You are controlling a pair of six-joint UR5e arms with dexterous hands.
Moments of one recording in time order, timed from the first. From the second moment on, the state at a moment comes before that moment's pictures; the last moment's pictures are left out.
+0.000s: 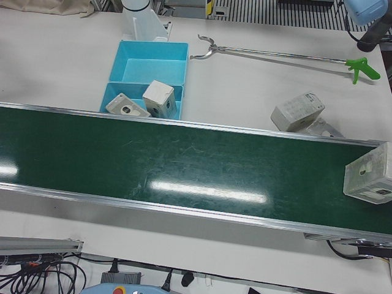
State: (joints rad) left arm -1.81 -1.79 -1.75 0.44 1.92 -0.15; right arm 1.03 -1.07 1.91 -3.64 -1.40 0.00
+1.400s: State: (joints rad) left arm -1.81 -1.79 -1.75 0.44 1.92 -0.15; right arm 0.98 -1.05 1.91 -3.65 -1.37 0.03
